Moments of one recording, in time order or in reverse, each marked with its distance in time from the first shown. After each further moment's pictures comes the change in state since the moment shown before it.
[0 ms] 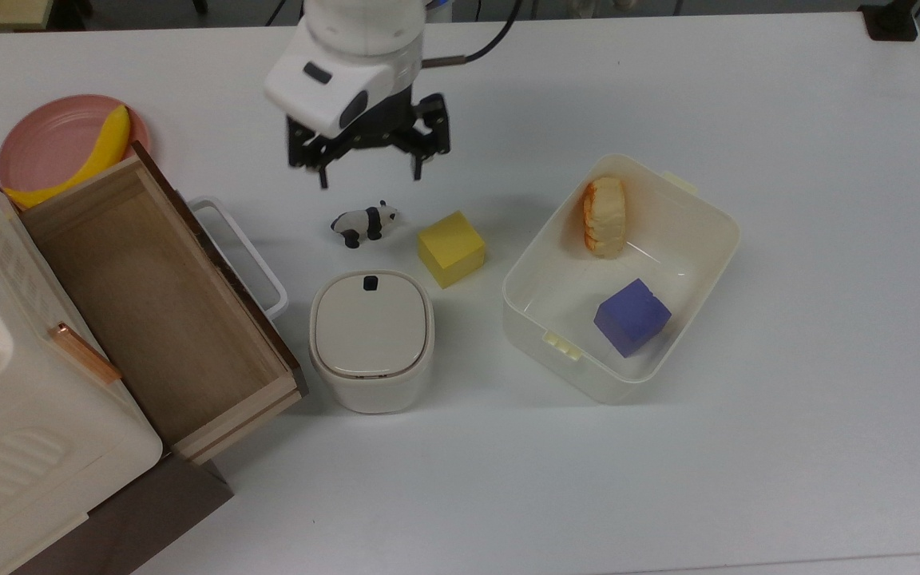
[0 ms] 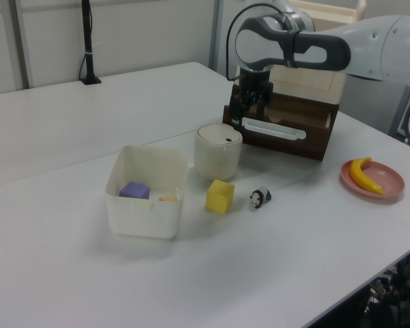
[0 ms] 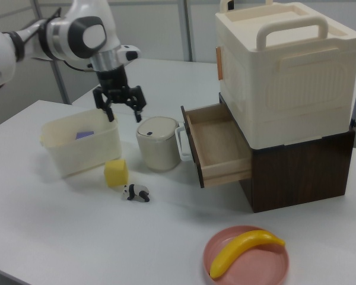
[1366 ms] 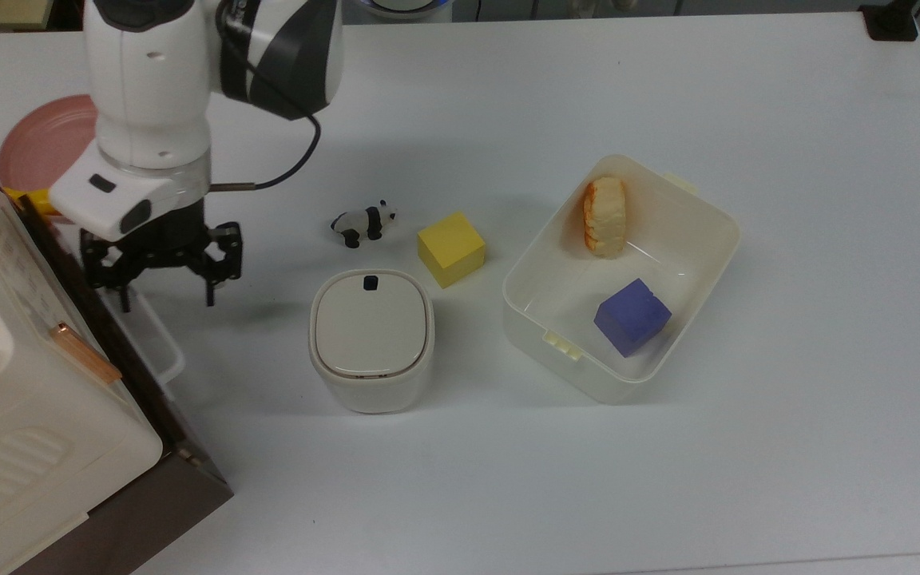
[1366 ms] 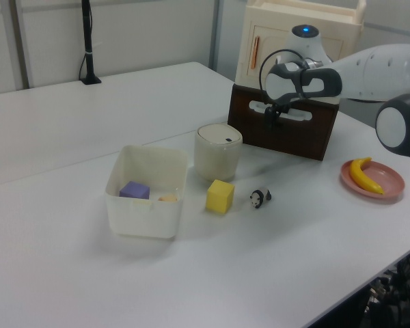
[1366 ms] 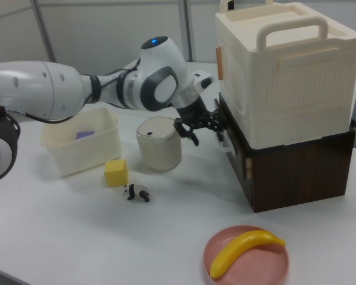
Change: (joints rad) arm -0.132 0.224 -0.172 0.005 -0.009 0.528 -0.341
